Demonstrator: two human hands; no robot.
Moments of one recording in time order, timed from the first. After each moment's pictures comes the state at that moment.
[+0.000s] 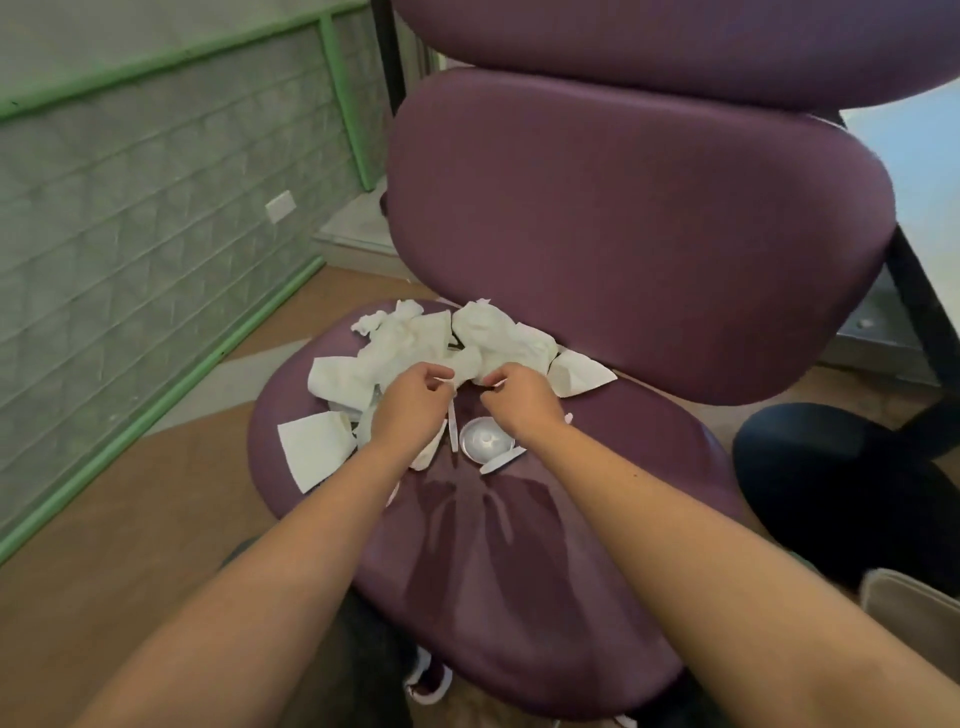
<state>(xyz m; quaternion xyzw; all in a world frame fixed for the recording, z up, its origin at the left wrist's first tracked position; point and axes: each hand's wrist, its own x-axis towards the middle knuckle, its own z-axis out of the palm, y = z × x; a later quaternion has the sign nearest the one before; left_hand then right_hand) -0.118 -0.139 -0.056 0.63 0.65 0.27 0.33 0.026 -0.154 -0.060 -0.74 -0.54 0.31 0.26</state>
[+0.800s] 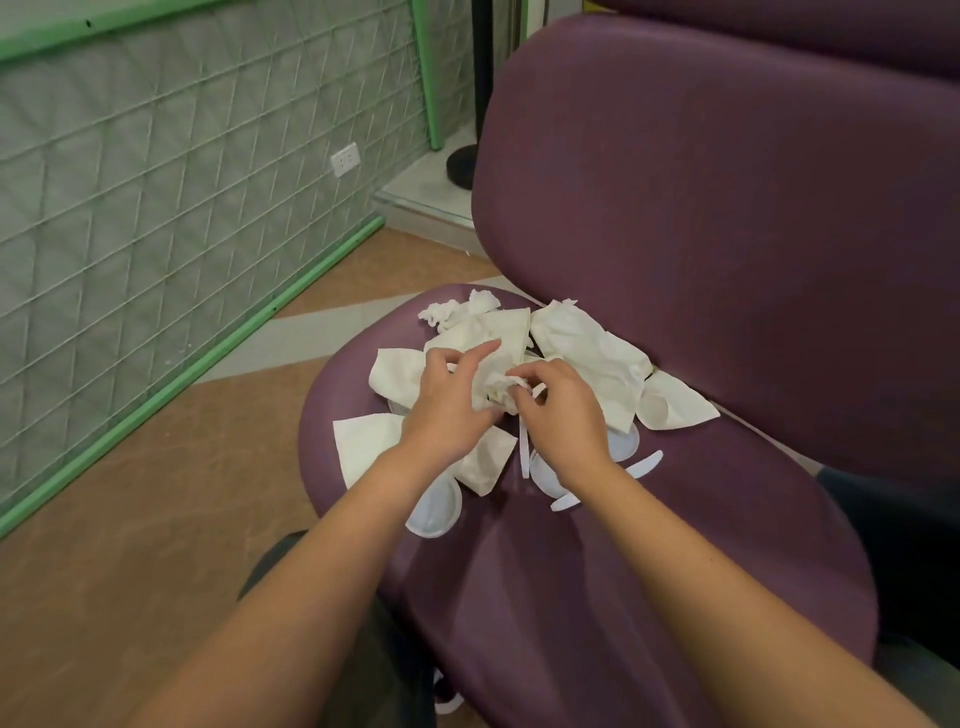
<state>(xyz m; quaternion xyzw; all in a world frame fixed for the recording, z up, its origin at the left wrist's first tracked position) -0.168 -0.098 -0.078 0.70 0.60 0.26 0.29 -0.023 -0.118 -0.078 -0.65 -0.62 0.25 0.37</state>
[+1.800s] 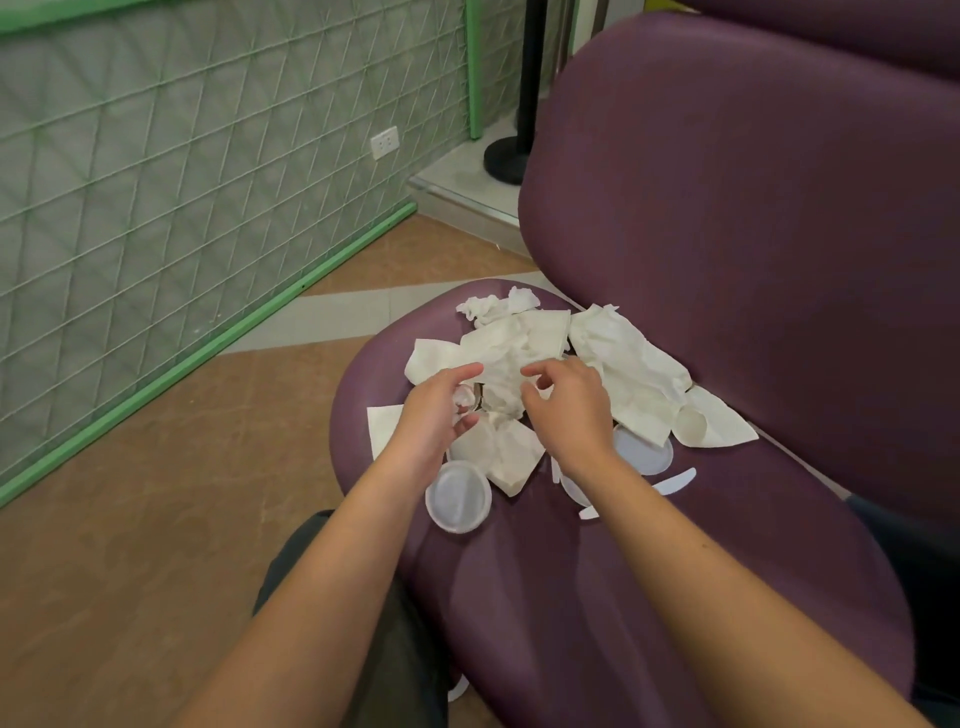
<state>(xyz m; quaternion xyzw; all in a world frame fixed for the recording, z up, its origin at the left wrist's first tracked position) -0.199 -0.116 -0.048 0.26 0.59 0.47 0.61 -0.052 -0.097 -0.080 -0.69 -0.64 0.20 0.28</state>
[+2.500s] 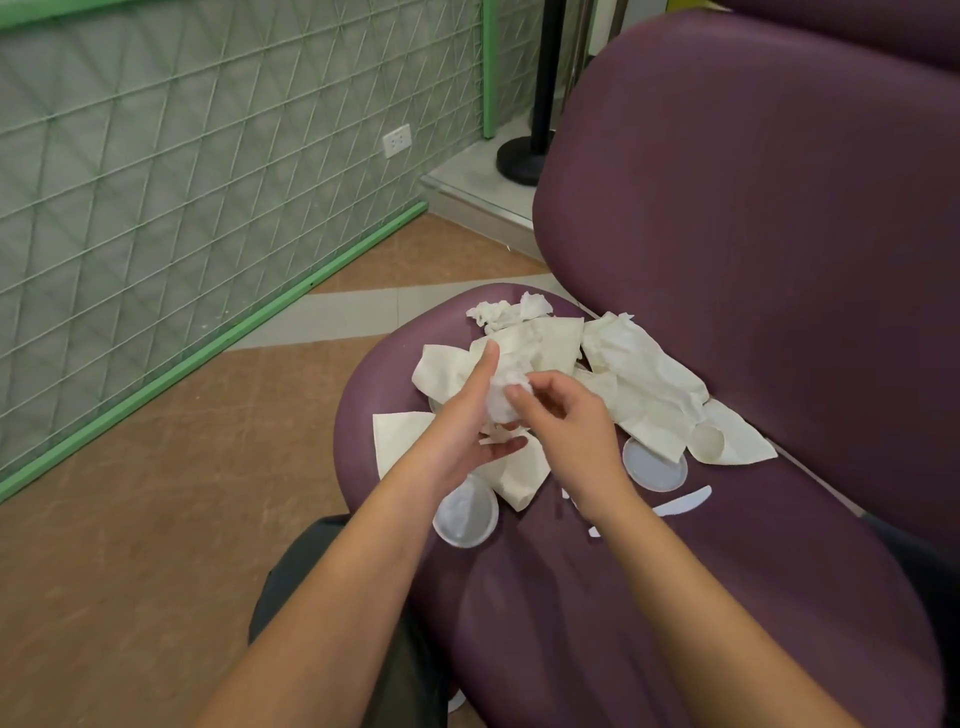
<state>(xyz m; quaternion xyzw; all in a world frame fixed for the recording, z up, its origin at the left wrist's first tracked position) -0.190 -0.109 -0.051 0.29 0.51 0.38 0.72 -0.066 -0.124 -0.051 -0.55 -0.52 0.48 0.44</state>
